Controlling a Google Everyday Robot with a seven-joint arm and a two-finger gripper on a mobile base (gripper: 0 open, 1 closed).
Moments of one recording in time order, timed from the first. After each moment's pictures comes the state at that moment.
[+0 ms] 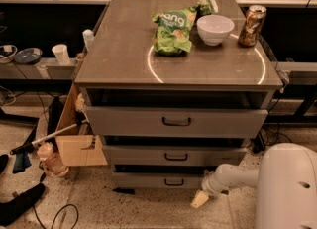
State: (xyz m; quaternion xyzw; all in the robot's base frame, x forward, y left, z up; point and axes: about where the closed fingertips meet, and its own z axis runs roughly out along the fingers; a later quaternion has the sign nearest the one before) arm 0.528 -0.206 0.216 -0.49 0.85 0.10 0.17
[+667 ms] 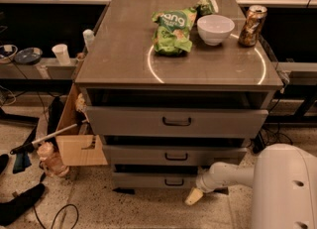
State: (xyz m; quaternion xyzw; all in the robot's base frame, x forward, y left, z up) arm 0.546 -0.183 0.208 -0.51 0.83 0.11 0.20
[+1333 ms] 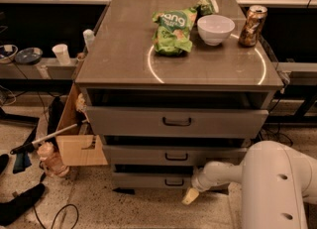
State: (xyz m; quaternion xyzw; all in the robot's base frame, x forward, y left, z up) arm 0.558 -0.167 0.193 -0.53 0.82 0.10 0.19
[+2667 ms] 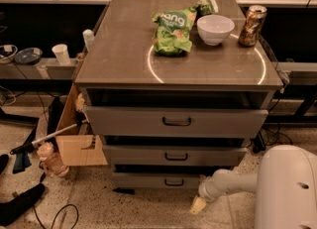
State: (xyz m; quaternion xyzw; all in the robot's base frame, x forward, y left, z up) arm 0.507 -0.191 0.201 -0.52 0.83 0.11 0.17
